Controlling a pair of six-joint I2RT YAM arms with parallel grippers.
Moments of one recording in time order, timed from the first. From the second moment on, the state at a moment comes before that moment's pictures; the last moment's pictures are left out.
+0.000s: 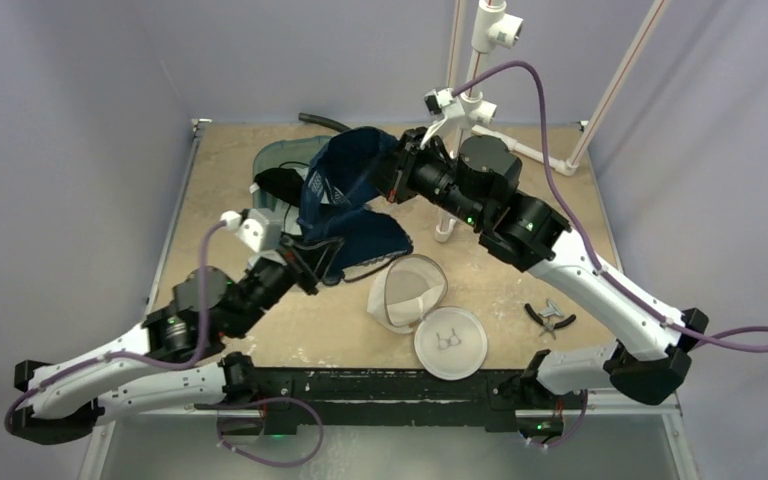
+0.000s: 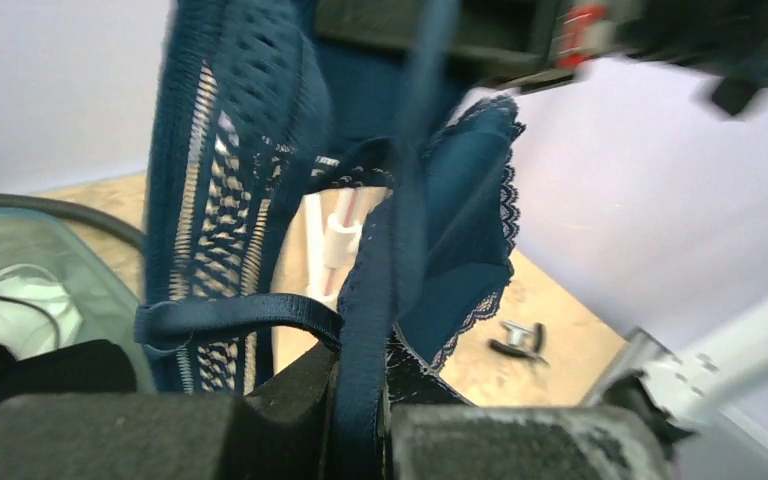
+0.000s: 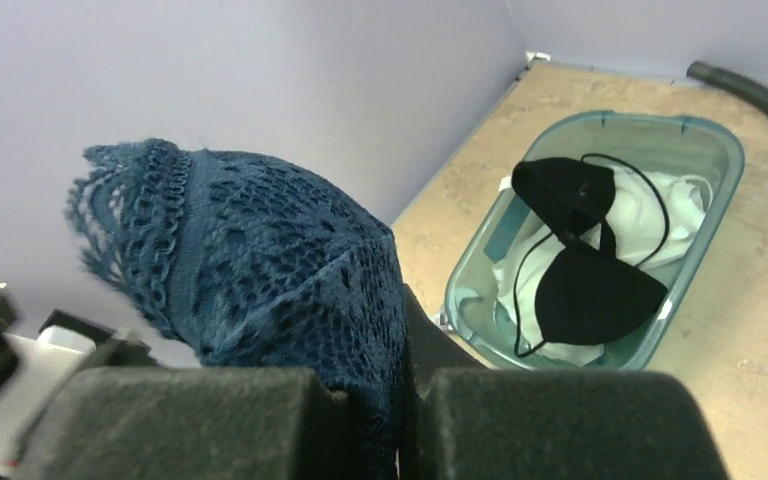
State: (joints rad) left arm -1.21 0.68 0.86 -0.05 -0.54 -0.20; right arm 0.96 1.32 1.61 -0.32 0.11 0.52
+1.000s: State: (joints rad) left arm -1.21 0.79 1.23 -0.69 -0.78 -0.50; right arm 0.76 1.44 1.54 -0.28 -0.49 0.55
